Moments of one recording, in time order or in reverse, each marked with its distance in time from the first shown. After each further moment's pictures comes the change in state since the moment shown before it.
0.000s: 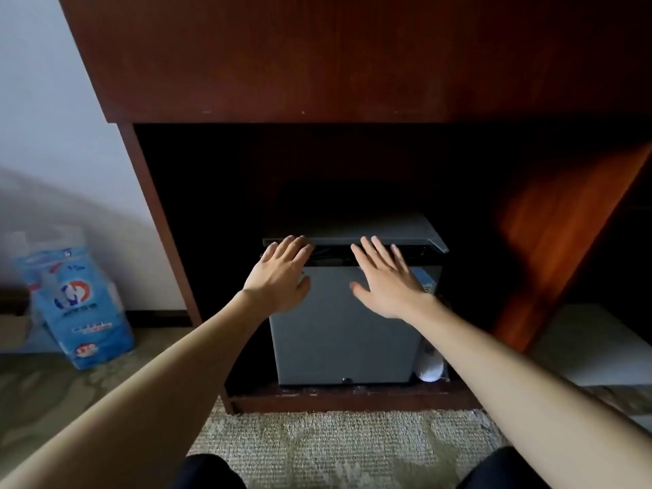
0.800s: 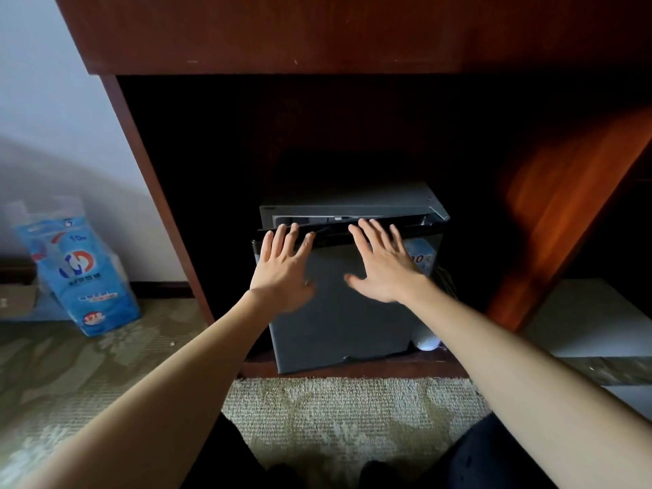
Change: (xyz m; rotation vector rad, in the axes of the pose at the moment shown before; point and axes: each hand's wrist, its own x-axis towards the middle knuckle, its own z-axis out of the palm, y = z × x) left_hand -0.038 0.034 0.030 0.036 -0.129 -0.153; right_hand -0.018 -0.001 0.028 -0.061 -0.010 -0.024
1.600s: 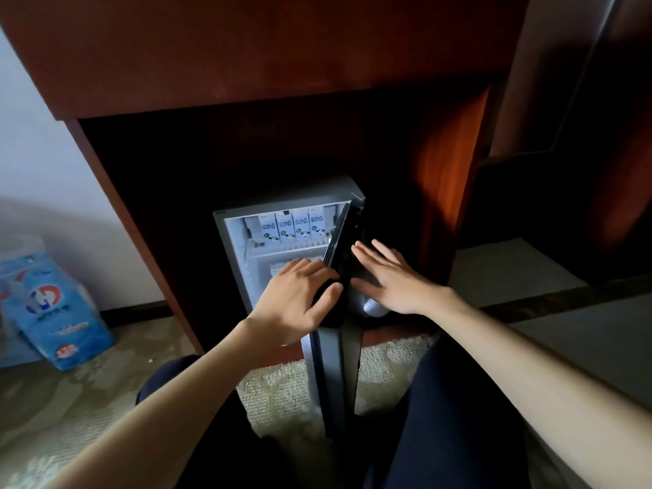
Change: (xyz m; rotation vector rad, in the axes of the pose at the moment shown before) left_hand -0.129 0.134 -0.088 -0.302 0.129 0.499; right_hand -0.200 0.049 -0.038 0.356 -0.070 0.065
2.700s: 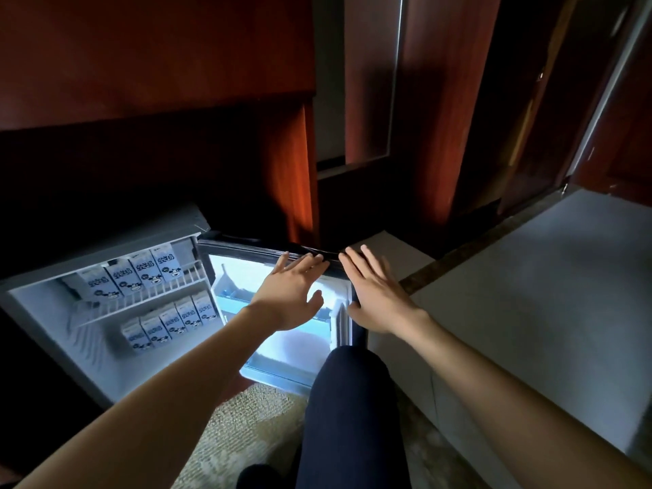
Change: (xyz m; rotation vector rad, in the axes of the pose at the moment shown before) left_hand 0.184 0.129 0.114 0.022 -0.186 0.275; right_hand -0.137 0.135 -0.045 -0.228 0.210 0.434
